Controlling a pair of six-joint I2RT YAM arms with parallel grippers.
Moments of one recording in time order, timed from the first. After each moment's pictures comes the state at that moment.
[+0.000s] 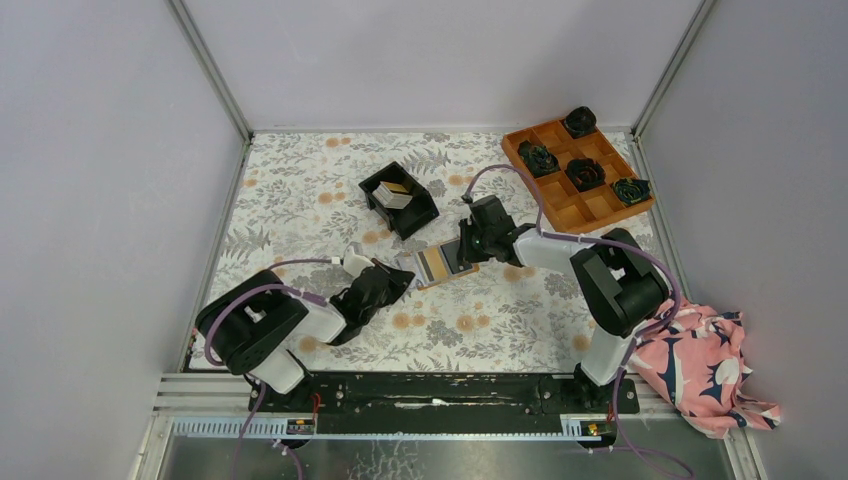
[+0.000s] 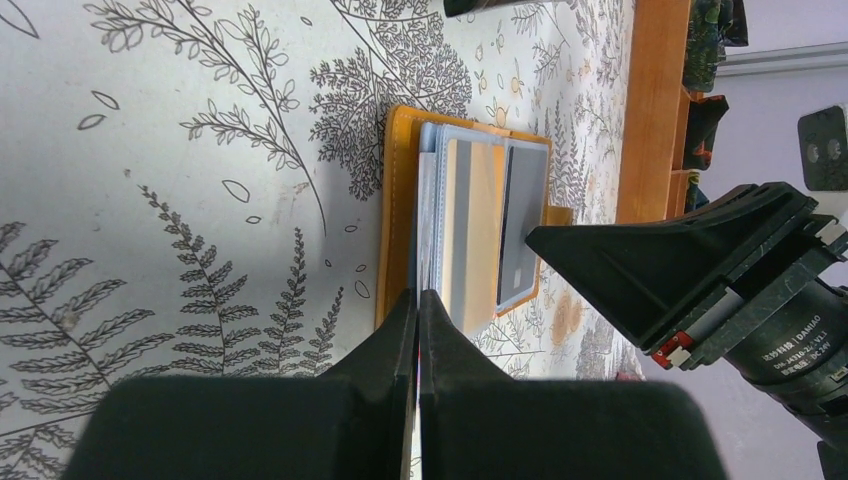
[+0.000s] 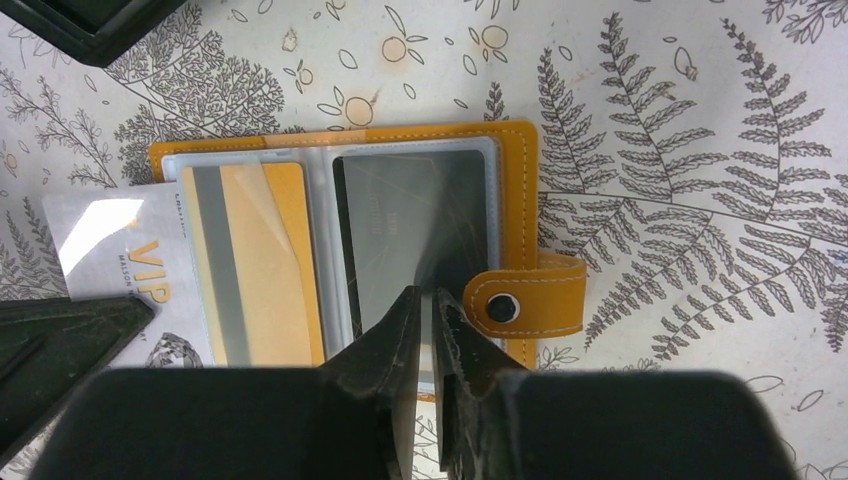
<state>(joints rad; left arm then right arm) -0.75 1.56 0.28 0.77 -0.33 -1.34 0.59 1.78 0.95 -0.04 -0.09 0.41</state>
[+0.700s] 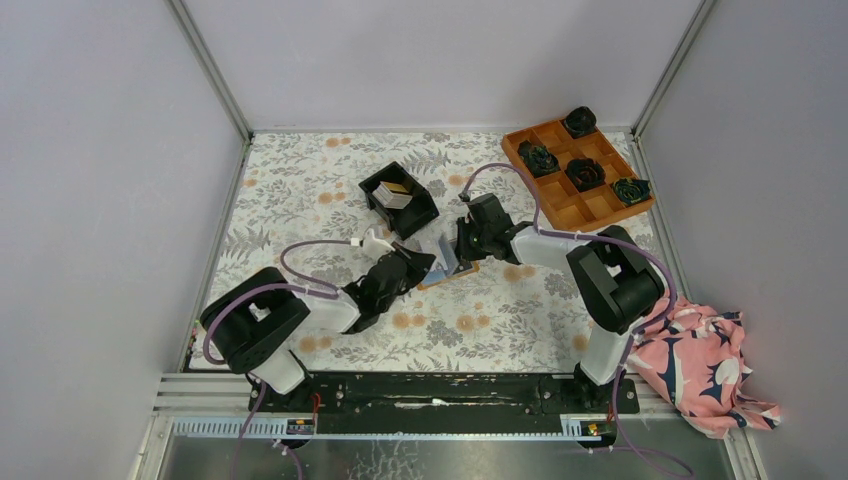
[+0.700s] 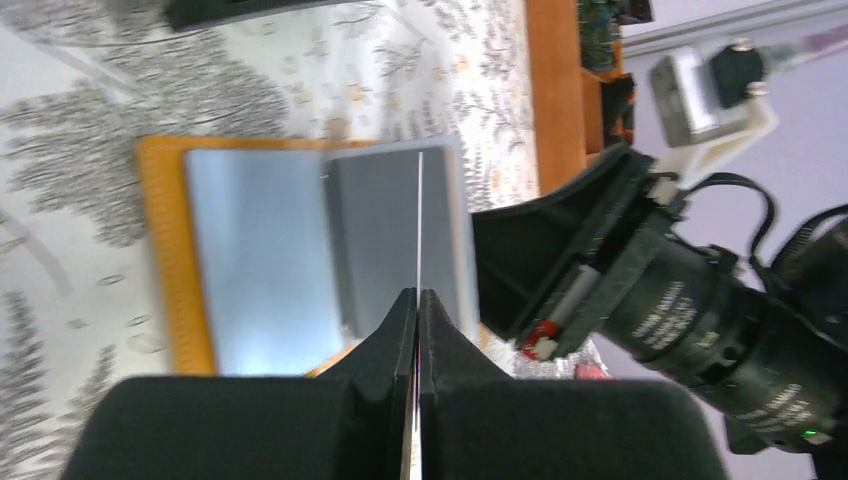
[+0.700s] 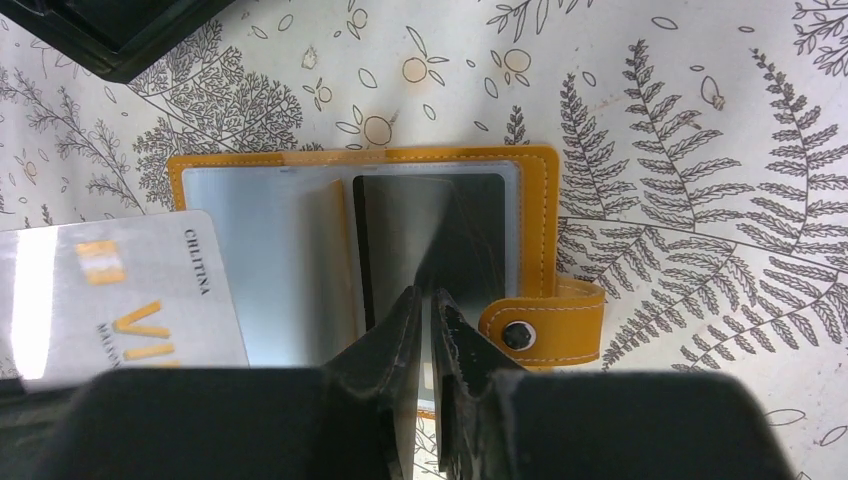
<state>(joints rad) -0.82 1.58 0.43 0.75 -0.38 -1.27 0.59 1.81 0.98 -0.03 -0.12 0.41</state>
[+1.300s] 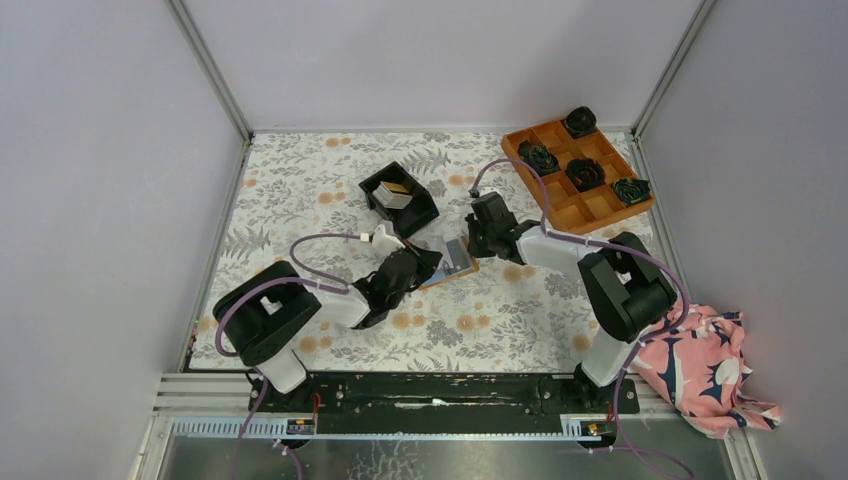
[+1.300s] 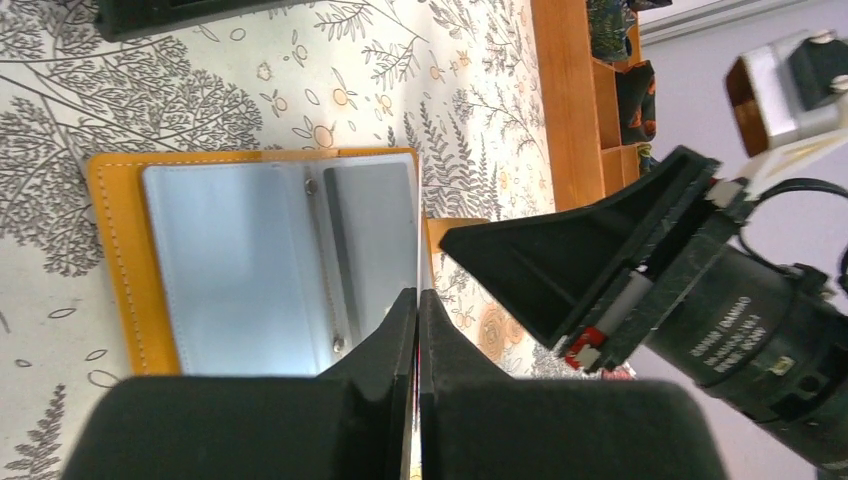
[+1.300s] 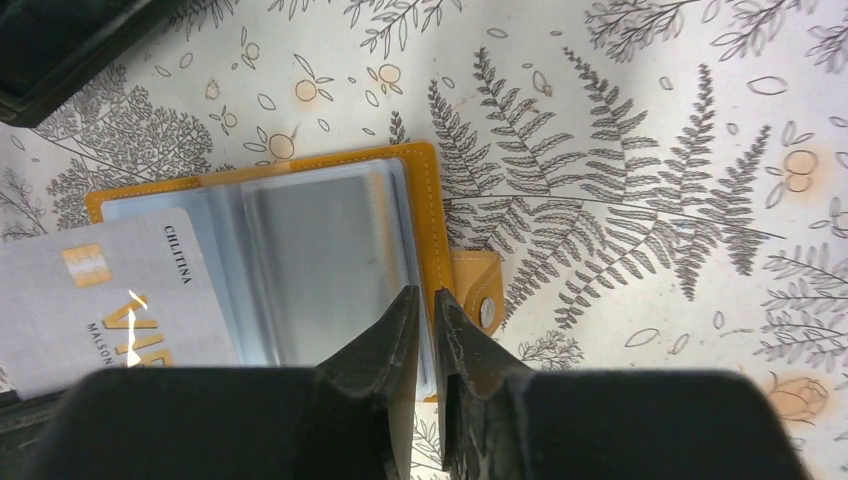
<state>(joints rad) -0.84 1.65 0.53 0.73 -0.41 -1.21 0.58 1.75 0.98 -0.11 0.05 0.41</state>
